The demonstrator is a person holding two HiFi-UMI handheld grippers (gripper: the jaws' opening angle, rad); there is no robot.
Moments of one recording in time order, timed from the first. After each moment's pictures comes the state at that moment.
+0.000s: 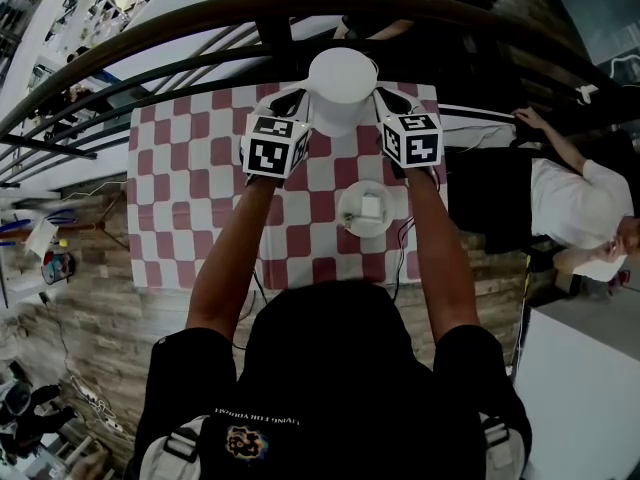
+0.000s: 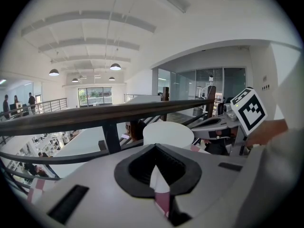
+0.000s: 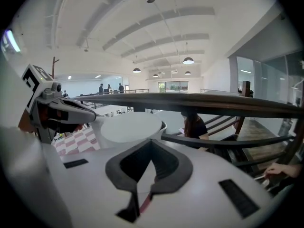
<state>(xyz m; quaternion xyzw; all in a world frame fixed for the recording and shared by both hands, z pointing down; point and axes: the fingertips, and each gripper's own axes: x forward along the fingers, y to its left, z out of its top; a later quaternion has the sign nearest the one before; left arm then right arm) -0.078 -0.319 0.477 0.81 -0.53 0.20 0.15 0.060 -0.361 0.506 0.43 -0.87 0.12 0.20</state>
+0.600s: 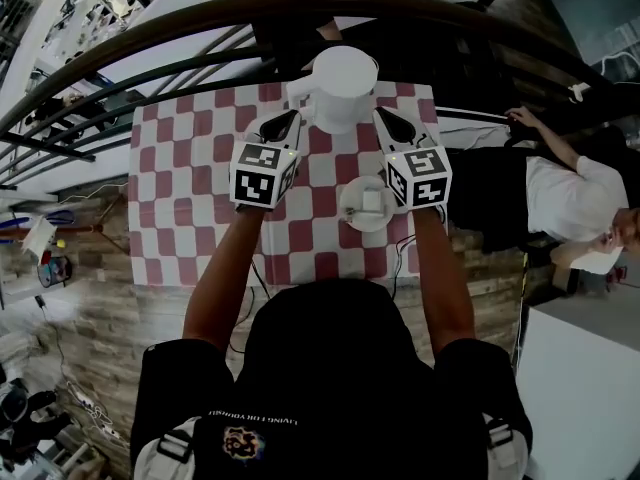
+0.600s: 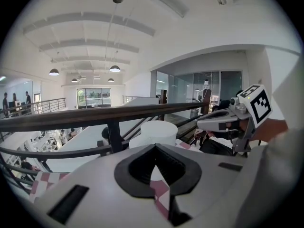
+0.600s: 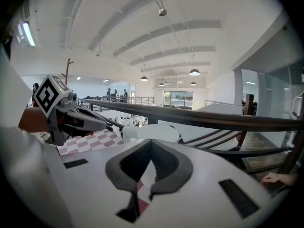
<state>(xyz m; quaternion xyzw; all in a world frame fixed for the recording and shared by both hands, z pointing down) -0.092 -0.248 0.459 0.82 -0.53 0.19 0.15 0.052 -0.273 0.451 0.42 -0.89 0.06 0.17</state>
